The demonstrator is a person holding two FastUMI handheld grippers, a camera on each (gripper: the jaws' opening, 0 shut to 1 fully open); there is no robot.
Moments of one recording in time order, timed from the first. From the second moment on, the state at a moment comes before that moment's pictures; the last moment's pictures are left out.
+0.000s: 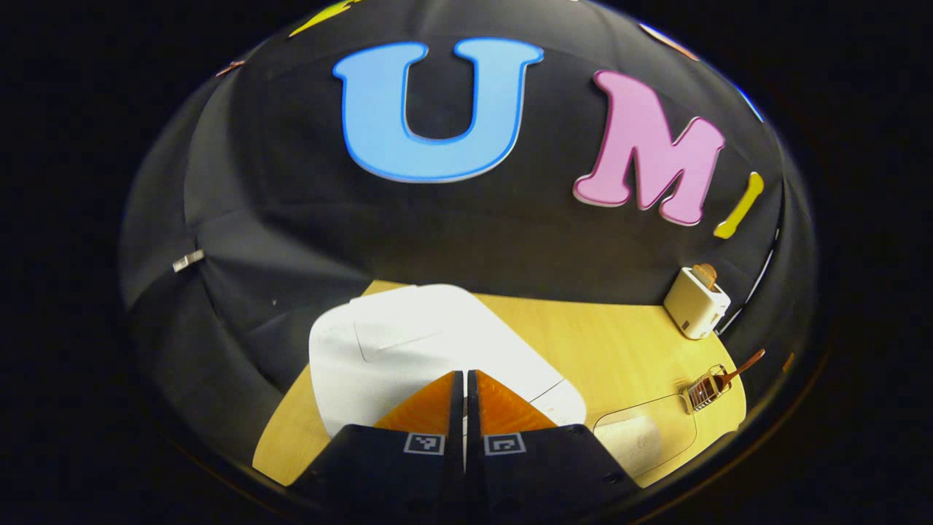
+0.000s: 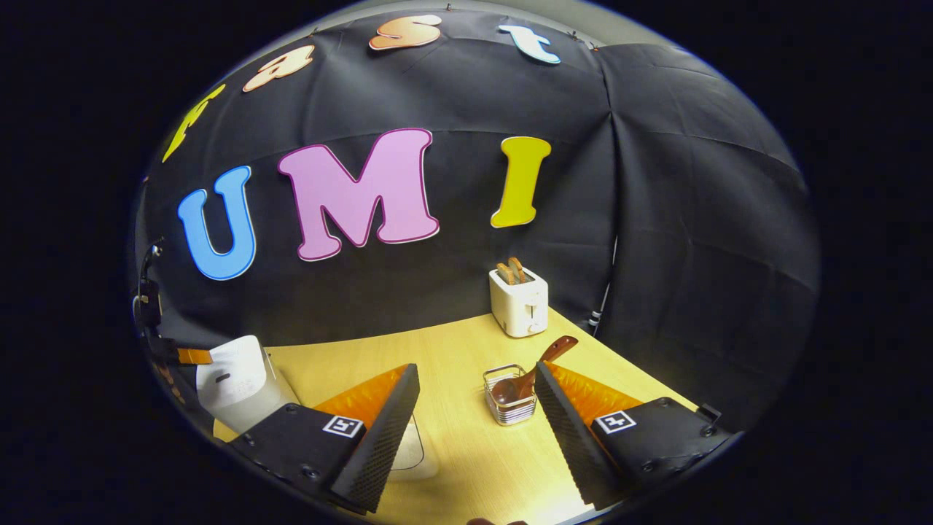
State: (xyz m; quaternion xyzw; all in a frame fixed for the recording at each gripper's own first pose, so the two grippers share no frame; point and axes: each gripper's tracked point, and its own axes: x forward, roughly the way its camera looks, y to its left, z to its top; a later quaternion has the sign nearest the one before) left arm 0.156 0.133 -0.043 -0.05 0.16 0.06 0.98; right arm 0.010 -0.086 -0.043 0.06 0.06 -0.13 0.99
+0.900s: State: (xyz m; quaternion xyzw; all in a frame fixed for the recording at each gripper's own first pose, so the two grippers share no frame) left arm 0.162 0.129 -0.073 -0.09 0.19 0.07 0.97; right arm 0.007 -0.065 -0.057 0.07 0.08 -0.12 0.99
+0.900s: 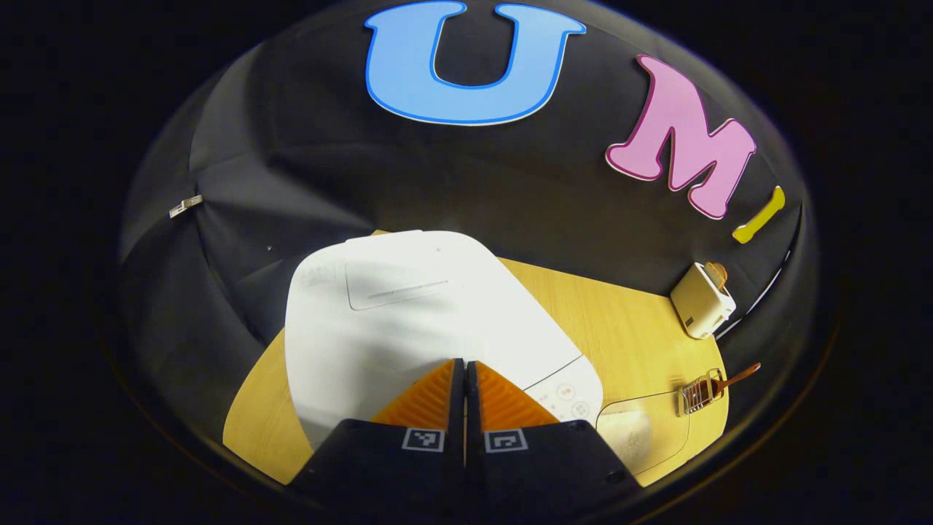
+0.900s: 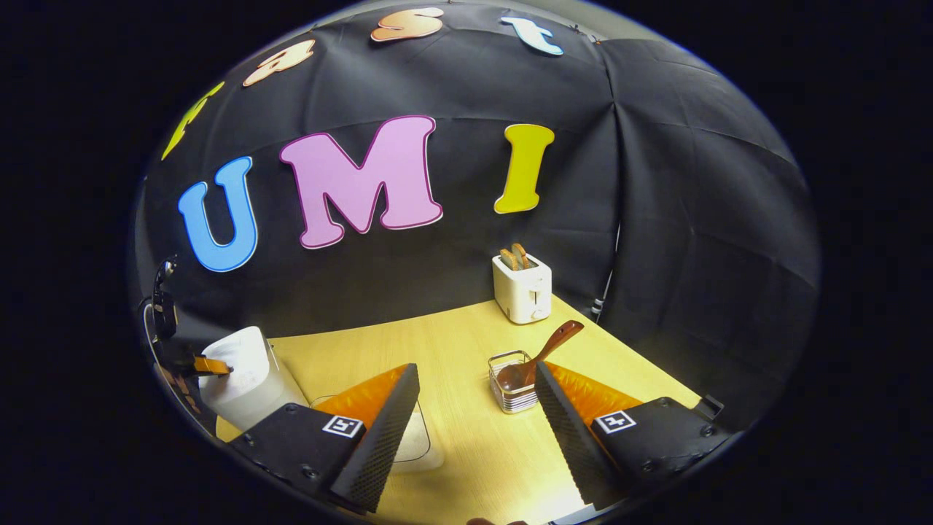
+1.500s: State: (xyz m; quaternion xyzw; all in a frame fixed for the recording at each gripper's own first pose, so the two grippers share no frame) left arm 0.109 0.138 0.079 -0.04 -0.02 0.01 1.00; right arm -0.009 -0.039 -0.051 0.06 0.08 -0.14 0.99
